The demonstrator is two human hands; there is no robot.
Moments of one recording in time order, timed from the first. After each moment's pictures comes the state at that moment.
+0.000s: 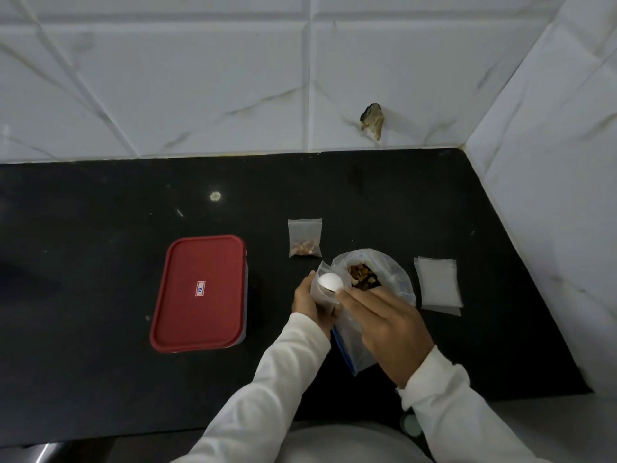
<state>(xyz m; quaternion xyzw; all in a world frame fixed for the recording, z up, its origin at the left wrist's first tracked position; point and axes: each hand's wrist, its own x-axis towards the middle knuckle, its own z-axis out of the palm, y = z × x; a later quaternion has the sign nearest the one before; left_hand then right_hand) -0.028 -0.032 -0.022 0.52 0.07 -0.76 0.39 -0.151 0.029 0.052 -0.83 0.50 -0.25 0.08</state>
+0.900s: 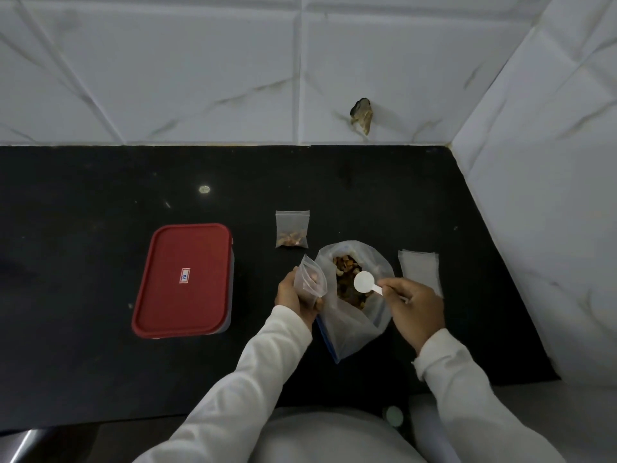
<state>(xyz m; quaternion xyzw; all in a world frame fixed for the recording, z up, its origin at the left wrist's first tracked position) -0.027 -0.026 -0.010 0.54 0.10 -0.73 0.41 -0.217 0.020 0.018 -0.49 0.74 -0.27 0.37</state>
